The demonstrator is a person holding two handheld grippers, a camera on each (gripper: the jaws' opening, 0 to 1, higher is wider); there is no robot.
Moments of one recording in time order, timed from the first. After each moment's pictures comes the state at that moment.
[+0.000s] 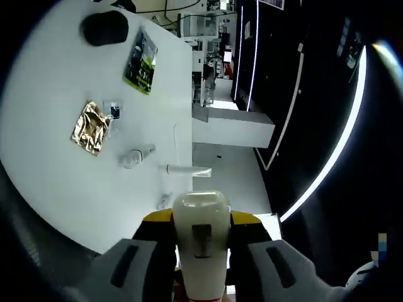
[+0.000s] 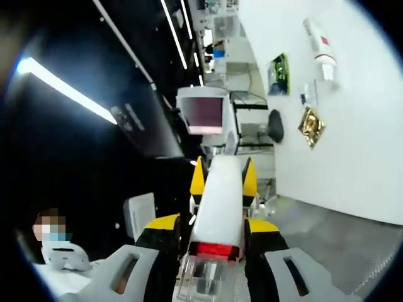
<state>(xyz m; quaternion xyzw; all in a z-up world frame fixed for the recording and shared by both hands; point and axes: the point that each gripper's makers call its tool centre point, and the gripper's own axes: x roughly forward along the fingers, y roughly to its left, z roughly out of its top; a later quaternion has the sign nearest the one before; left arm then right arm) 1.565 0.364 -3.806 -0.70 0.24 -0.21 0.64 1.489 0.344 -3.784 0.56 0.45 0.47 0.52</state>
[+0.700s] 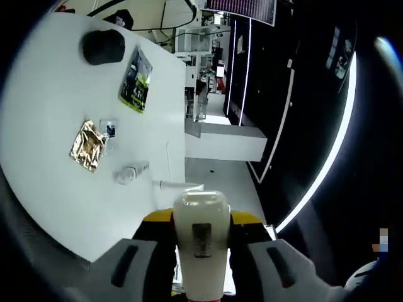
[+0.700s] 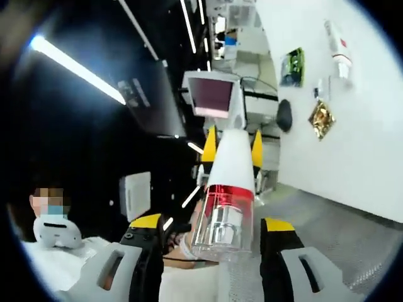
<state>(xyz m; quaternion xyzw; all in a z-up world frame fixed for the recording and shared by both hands) 1.571 0.376 -3.801 -0.71 0.20 -0.20 0.65 1.467 0.340 -3.784 0.48 0.45 0.54 0.53</state>
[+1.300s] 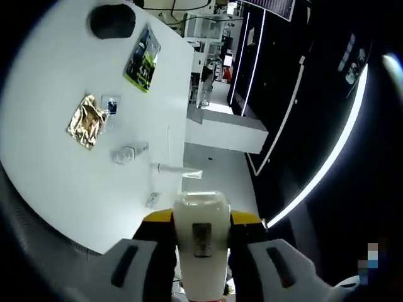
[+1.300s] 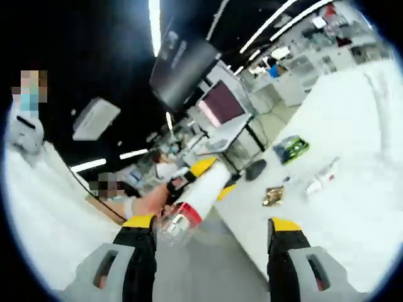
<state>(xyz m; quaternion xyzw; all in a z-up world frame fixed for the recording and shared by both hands) 1.563 0.358 -3.799 -0.72 0.24 -0.23 0.61 1.521 0.260 -3.790 0.07 0.30 0.56 0.77</state>
